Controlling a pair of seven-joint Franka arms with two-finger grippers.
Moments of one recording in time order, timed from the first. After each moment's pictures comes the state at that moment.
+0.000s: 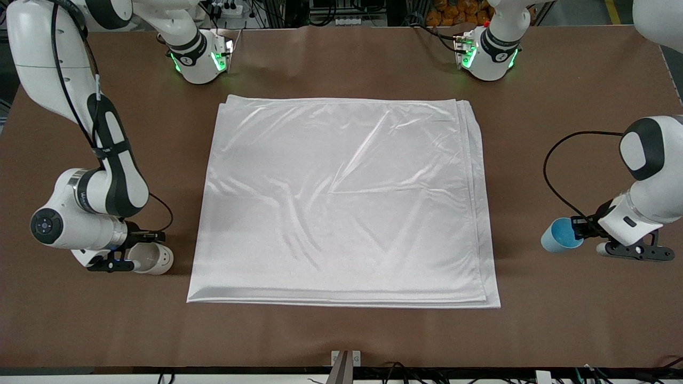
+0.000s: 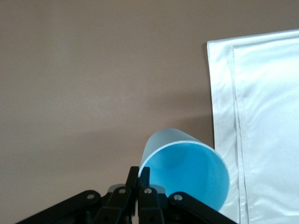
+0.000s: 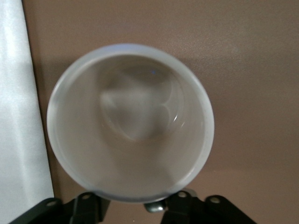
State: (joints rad) left arm 0.18 0.39 -0.14 -1.65 0.07 2.13 0.15; right arm -0.02 0.67 -0.06 -1.62 0.08 2.16 -0.11
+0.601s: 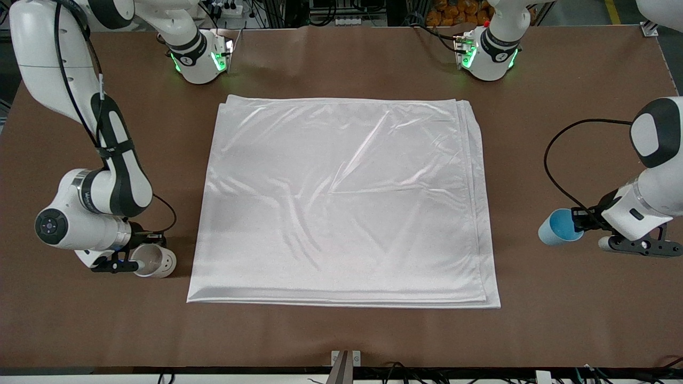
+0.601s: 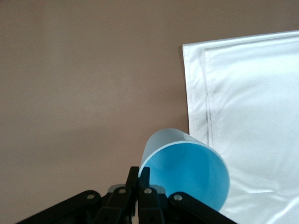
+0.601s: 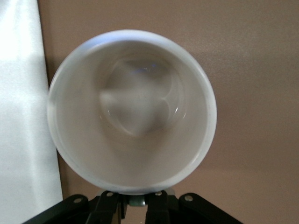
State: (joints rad) left arm 0.15 0.36 -0.17 -1.54 0.07 1.95 0.10; right arm 0.00 0.67 -0.06 -1.62 0.08 2.16 -0.11
